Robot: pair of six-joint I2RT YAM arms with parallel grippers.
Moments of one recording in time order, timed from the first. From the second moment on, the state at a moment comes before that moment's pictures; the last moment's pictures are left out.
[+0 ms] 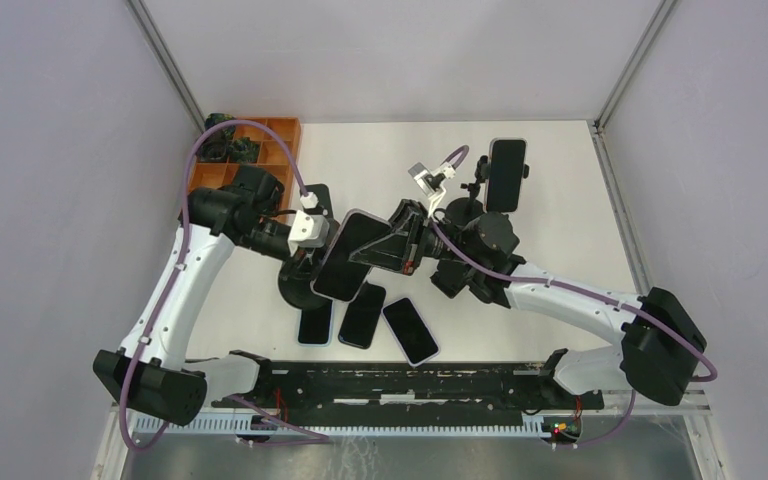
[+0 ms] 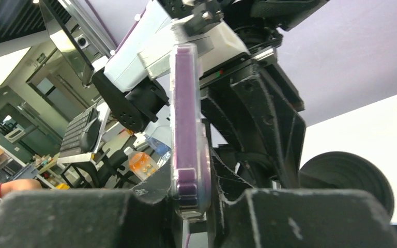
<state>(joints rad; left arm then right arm) -0.28 1.22 1.36 -1.47 1.11 1.33 0.88 1.33 0.84 0.95 -0.65 0.92</state>
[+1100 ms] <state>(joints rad) -0.27 1.19 1.30 -1.45 1.05 1.34 0.59 1.09 1.00 0.45 -0.68 0.75</state>
